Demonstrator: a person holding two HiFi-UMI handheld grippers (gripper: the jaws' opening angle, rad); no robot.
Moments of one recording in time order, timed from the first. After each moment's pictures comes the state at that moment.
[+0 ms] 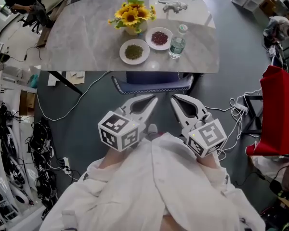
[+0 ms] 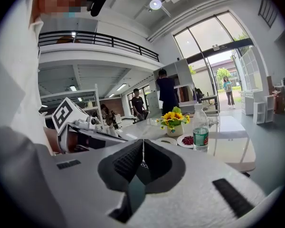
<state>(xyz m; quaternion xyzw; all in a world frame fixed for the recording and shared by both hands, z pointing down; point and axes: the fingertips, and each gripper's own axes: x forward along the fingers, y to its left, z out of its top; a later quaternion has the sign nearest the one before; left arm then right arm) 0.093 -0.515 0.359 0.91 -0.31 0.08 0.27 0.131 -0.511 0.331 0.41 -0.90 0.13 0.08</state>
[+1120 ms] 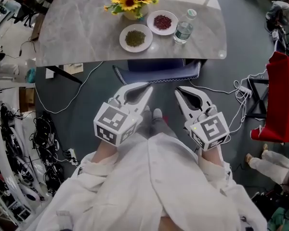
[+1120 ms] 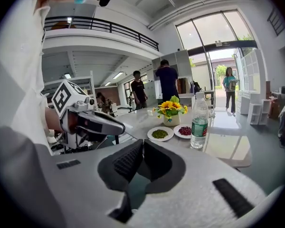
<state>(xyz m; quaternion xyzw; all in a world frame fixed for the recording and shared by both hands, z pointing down) 0.053 -0.540 0.375 0.92 -0.29 0.18 0.20 0.116 -0.525 0.366 0.42 -0.88 0.14 0.15</state>
